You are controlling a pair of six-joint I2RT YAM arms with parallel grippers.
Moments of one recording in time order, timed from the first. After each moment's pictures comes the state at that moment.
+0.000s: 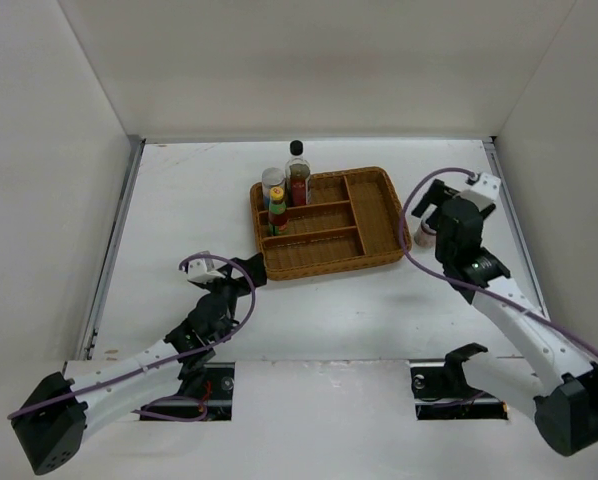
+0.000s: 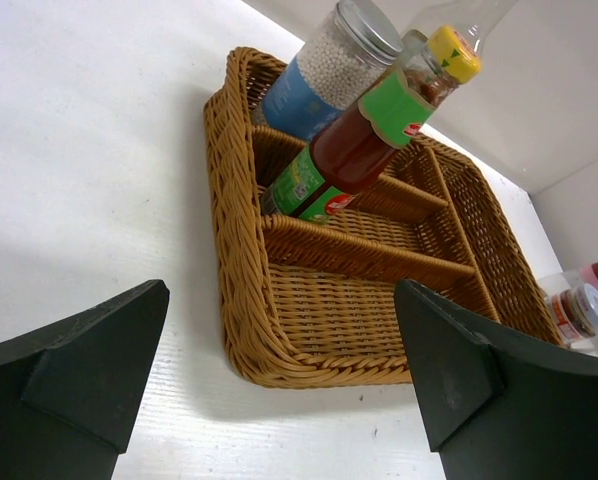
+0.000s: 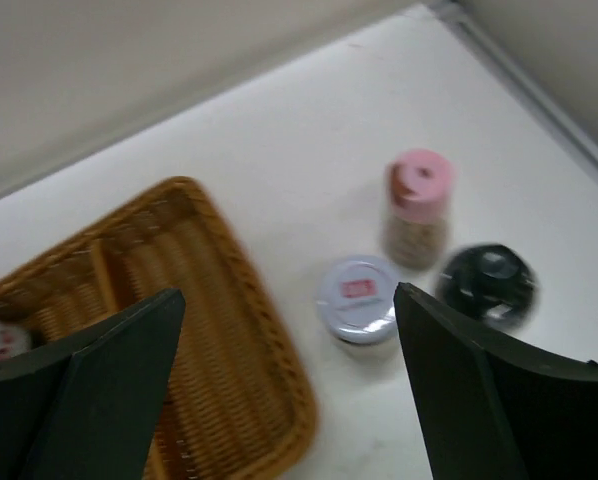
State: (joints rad) left arm -0.84 0.65 0.05 0.55 -0.78 -0.66; right arm 0.38 1.01 0.77 0.01 0.63 0.39
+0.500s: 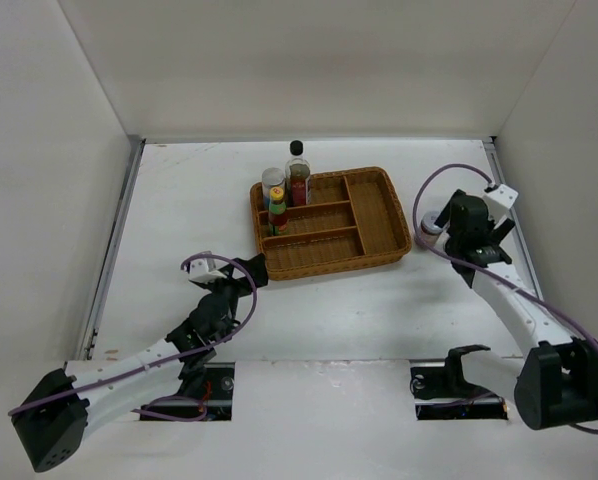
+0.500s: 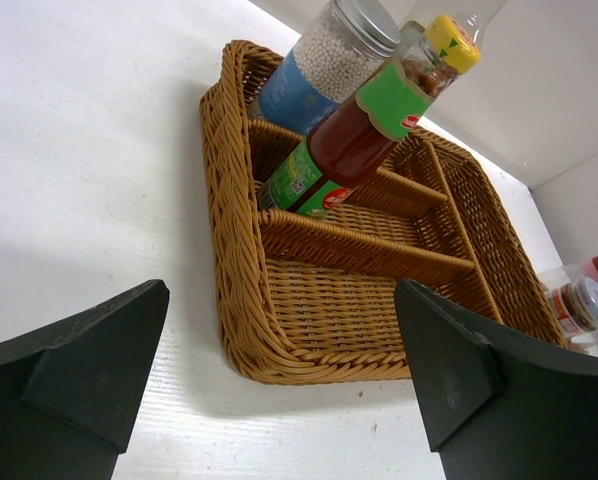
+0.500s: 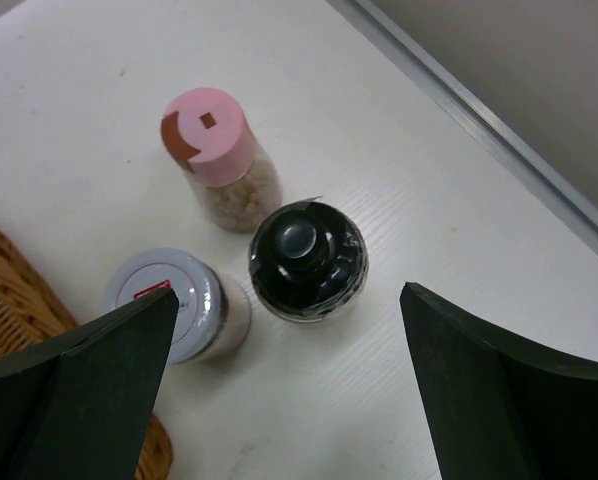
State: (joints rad) left arm -0.85 0.67 0.05 0.57 -0.78 -0.66; right arm 0.14 1.10 0.72 -0.15 0.69 0.46
